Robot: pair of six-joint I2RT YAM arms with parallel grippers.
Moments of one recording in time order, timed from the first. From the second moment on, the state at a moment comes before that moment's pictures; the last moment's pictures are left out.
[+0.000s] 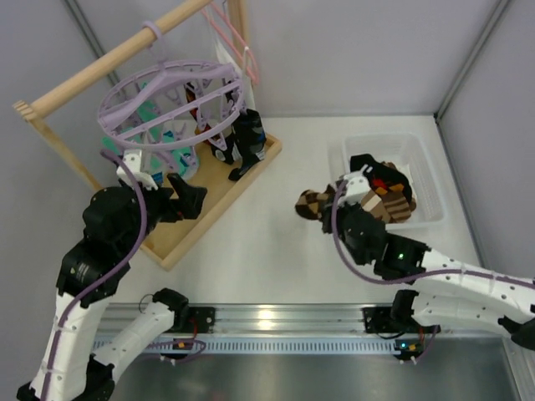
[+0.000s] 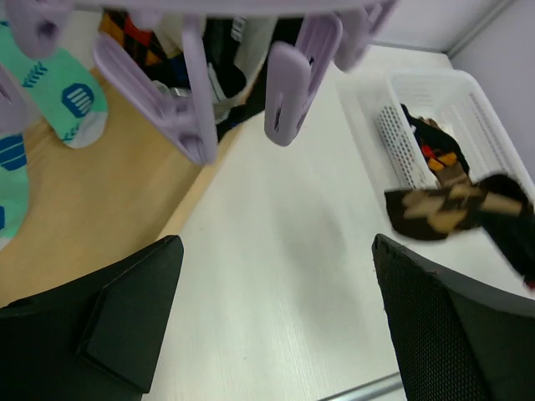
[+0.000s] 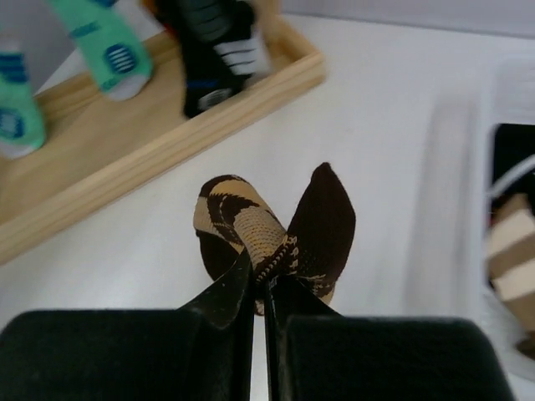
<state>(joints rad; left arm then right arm) -0.42 0.75 1.31 -0.84 -0.13 -0.39 1.23 0.95 0.75 -0.04 0.75 0.31</state>
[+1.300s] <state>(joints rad) -0.42 0.32 0.88 -0.76 -0.02 -0.42 0.50 1.75 1.16 0.46 -0.55 0.12</state>
